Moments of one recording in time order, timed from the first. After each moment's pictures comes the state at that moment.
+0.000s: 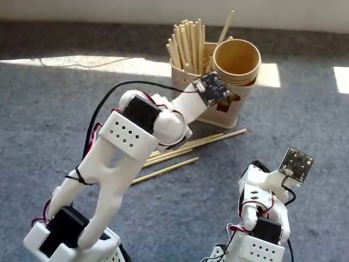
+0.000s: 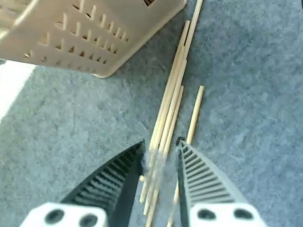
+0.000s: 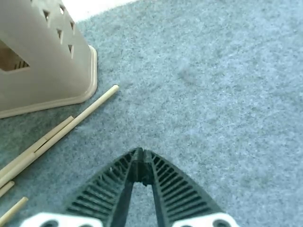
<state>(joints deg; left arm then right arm) 28.8 -11.1 0.0 87.2 -19.0 13.5 -104.9 96.0 54.7 -7.8</state>
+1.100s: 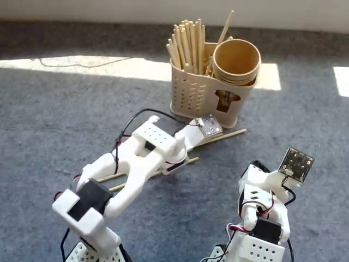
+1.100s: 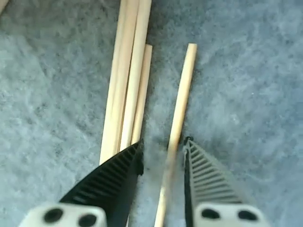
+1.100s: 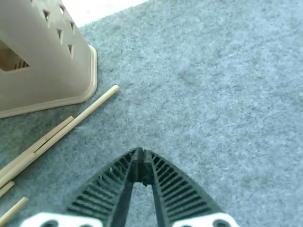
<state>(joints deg) 28.5 7.7 23.9 62.0 -21.6 13.5 -104.9 96.0 54.7 -7.8</state>
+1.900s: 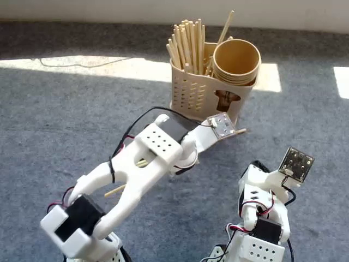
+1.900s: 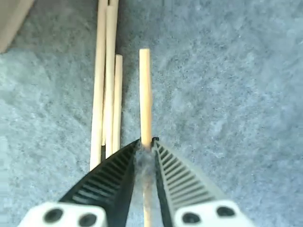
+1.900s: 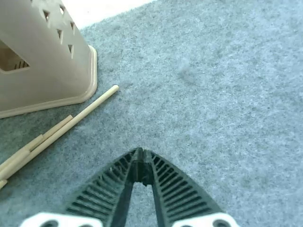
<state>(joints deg) 34.5 -2.1 19.1 73.7 -17.7 13.5 -104.9 96.0 54.7 -7.8</state>
